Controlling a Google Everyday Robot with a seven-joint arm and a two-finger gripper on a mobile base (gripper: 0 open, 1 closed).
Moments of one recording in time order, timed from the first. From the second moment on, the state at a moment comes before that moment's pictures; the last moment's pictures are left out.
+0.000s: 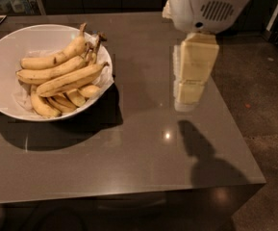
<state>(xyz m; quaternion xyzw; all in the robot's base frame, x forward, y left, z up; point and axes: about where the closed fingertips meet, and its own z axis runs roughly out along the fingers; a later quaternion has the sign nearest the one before) 0.440 -0.072 1.024 -0.71 0.69 -0.05 0.16</state>
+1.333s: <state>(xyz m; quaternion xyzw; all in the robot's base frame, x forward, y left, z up) 0.504 0.039 1.017 -0.72 0.67 -0.06 0.16</state>
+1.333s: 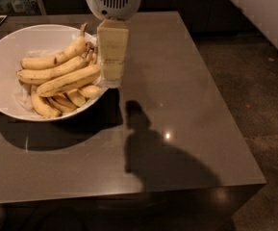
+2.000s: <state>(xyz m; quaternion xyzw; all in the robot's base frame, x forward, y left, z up) 0.533 0.088 0.989 -0.73 0.67 -0.03 0.13</state>
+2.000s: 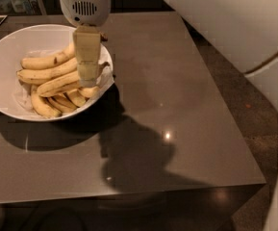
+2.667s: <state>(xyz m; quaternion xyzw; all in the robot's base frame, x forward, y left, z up) 0.525 0.114 0.960 -0.74 0.66 0.02 0.11</state>
